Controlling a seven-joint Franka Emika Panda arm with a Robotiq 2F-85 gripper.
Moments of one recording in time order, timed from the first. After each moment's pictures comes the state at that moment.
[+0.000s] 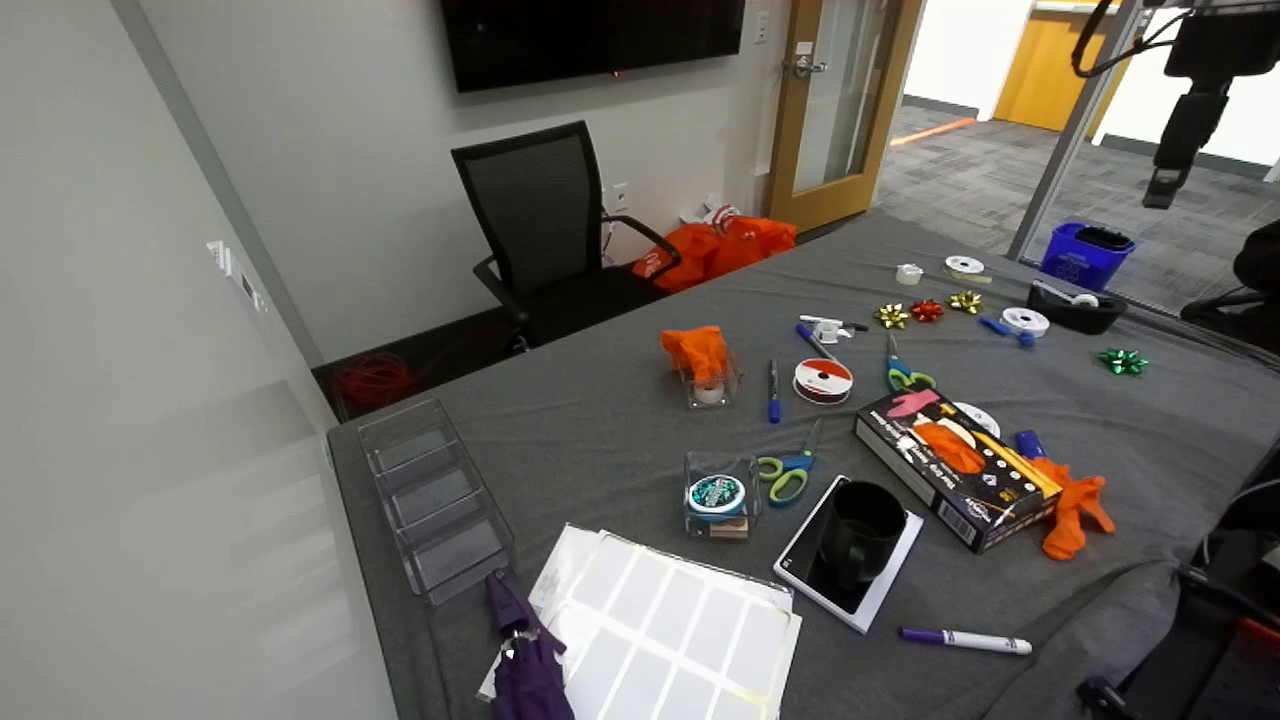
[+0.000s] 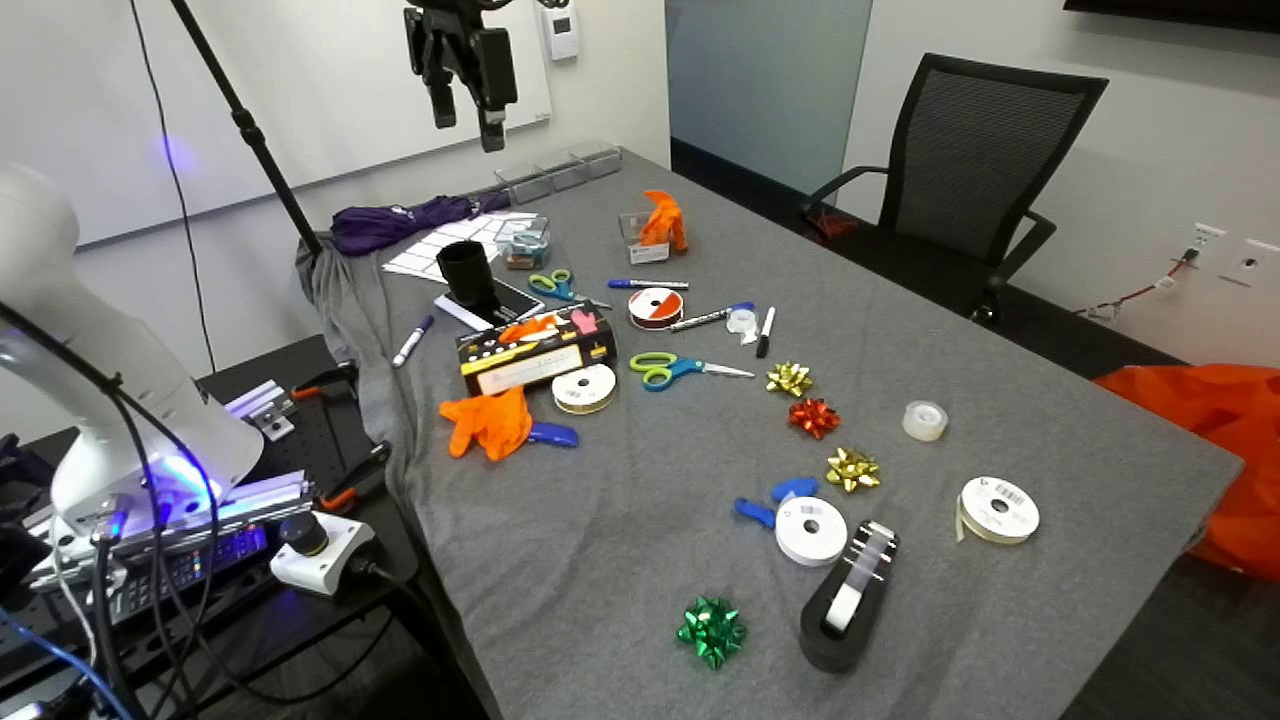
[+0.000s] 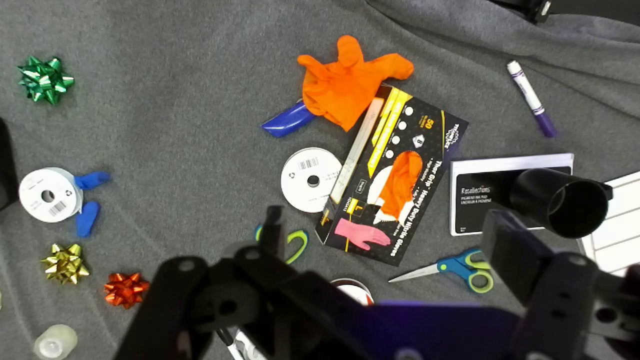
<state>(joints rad) -0.05 -0.24 -0.25 -2.06 -0.09 1.70 -0.46</state>
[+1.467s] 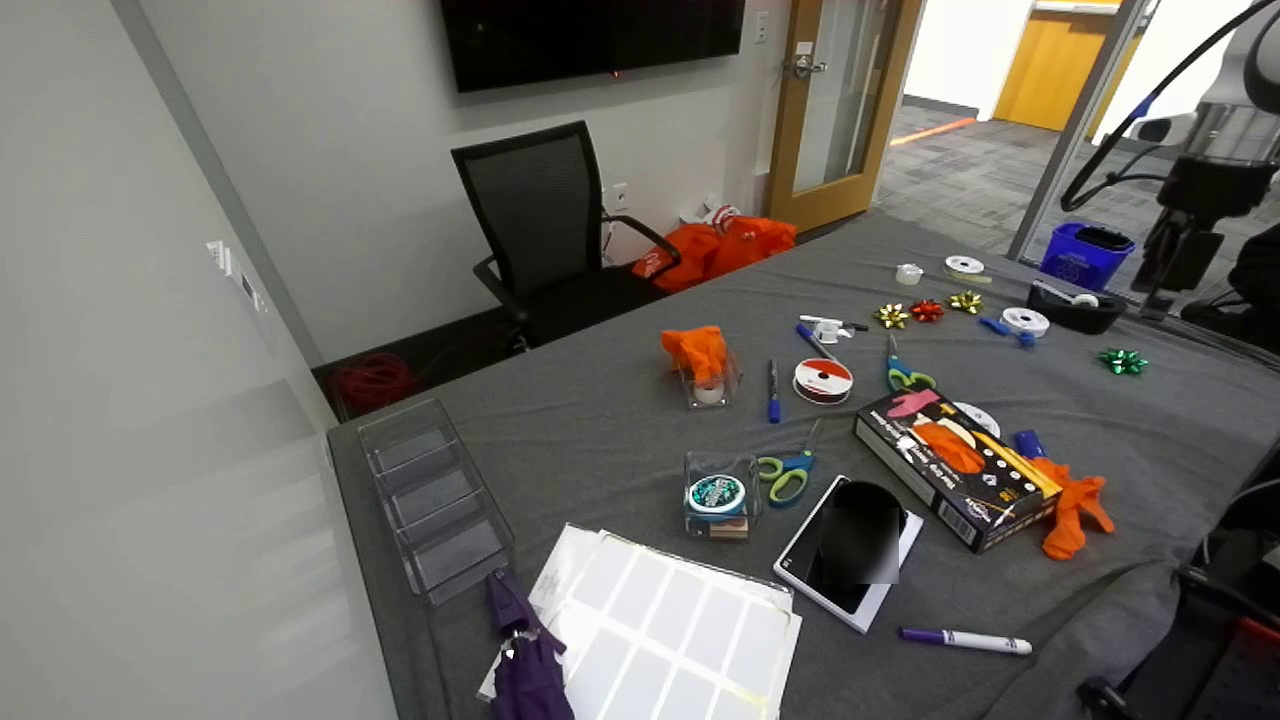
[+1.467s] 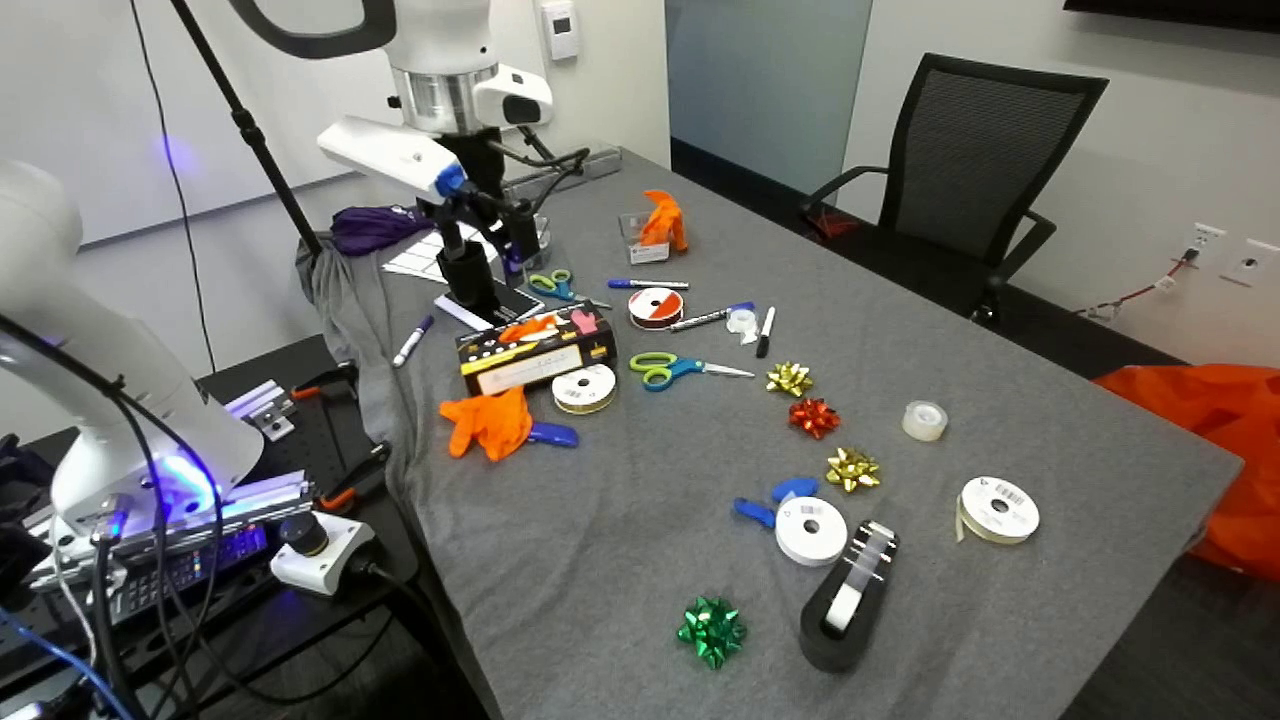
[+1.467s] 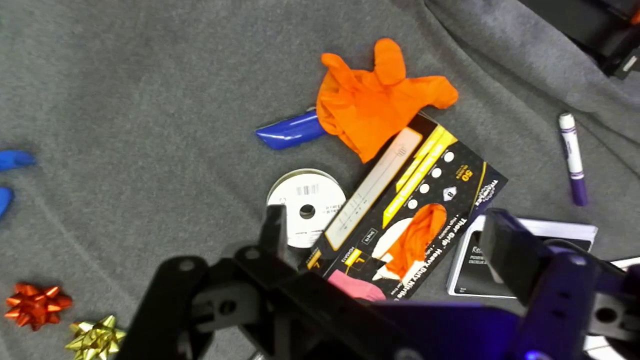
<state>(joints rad) -0.10 -0.24 -0.35 -2.39 -0.04 2.08 -0.83</state>
